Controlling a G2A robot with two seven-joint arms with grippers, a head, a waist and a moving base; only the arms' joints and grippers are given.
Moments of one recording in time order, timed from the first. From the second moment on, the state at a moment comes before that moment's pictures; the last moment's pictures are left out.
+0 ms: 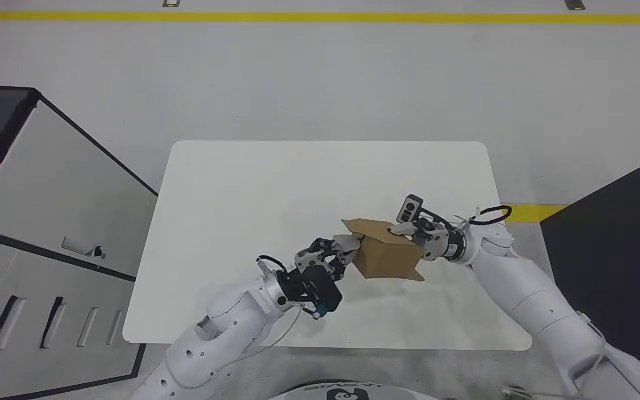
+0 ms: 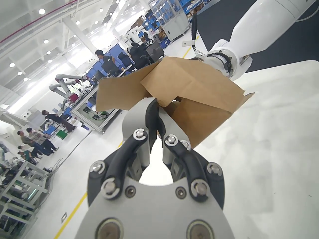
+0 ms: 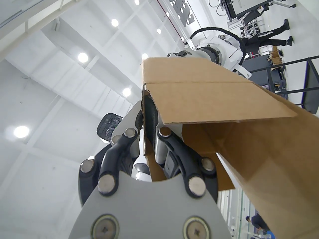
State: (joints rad) left arm 1.60 -1.11 -0.98 -1.92 2.01 -0.14 0.38; right arm -1.11 -0.98 0.88 -1.12 1.21 0.14 1.54
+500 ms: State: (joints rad) left arm 1.60 -1.11 -0.99 -1.92 2.01 -0.11 0.43; right arm -1.09 -0.99 0.87 -1.09 1.21 0.13 1.54
